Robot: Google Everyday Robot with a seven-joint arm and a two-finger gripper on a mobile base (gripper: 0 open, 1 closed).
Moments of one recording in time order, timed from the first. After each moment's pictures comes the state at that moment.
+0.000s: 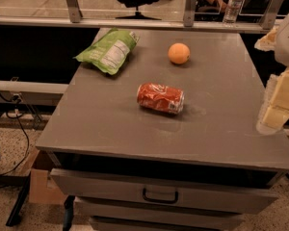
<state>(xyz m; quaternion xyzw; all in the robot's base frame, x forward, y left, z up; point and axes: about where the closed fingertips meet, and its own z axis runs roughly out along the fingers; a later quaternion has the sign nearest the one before) 0.438 -0.217 0.976 -0.60 0.78 -0.03 0.16</state>
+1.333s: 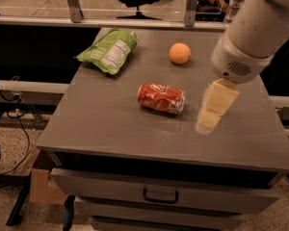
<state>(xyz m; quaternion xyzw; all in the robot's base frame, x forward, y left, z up) 0.474 -0.146 0.922 -0.57 0.81 0.00 0.15</state>
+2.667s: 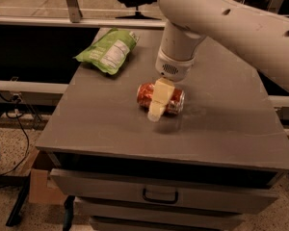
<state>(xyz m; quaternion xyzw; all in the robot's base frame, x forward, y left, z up) 0.564 -0.064 0.844 -0.56 0.82 0.02 0.09</state>
